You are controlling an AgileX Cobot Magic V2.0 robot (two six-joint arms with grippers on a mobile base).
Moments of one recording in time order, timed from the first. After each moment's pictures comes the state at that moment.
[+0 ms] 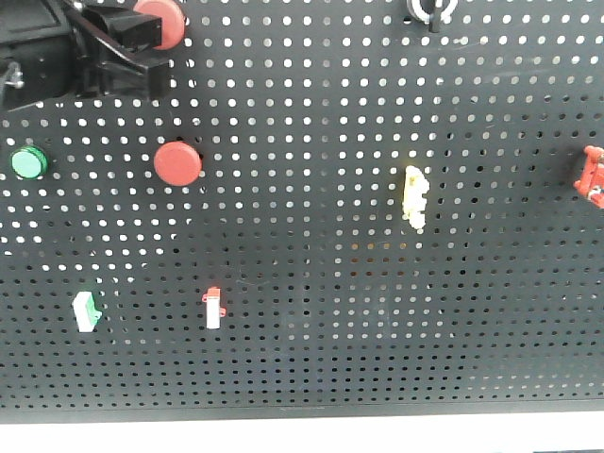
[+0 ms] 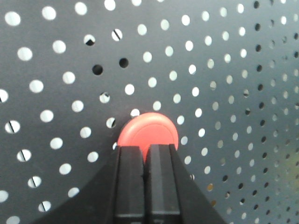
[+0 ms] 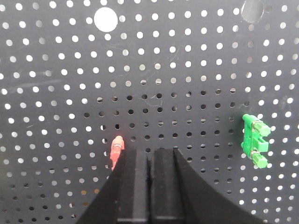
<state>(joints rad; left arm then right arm) -0.46 1.34 -1.59 -0.09 0.25 0.26 -0.03 0.79 -0.97 0.01 0.18 0.04</state>
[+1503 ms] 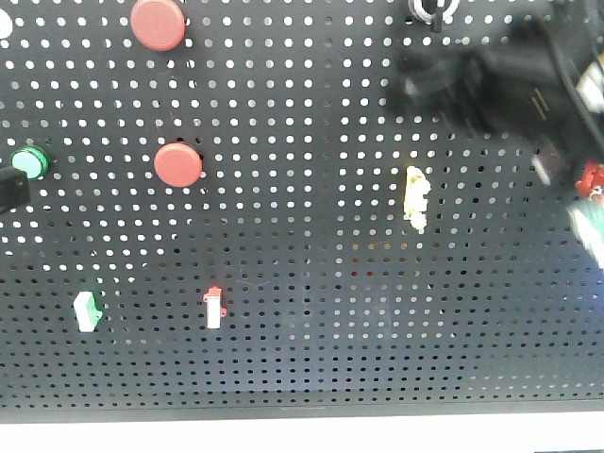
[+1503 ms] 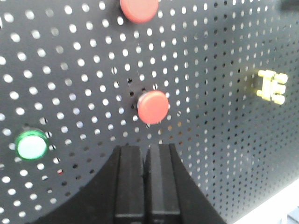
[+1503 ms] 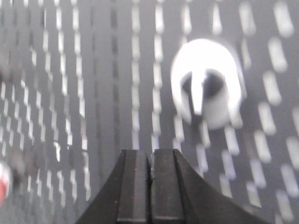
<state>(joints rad) -0.46 0.84 -1.07 -0.09 0.35 0.17 0.47 1.36 -1.57 0.04 0.25 -0.06</state>
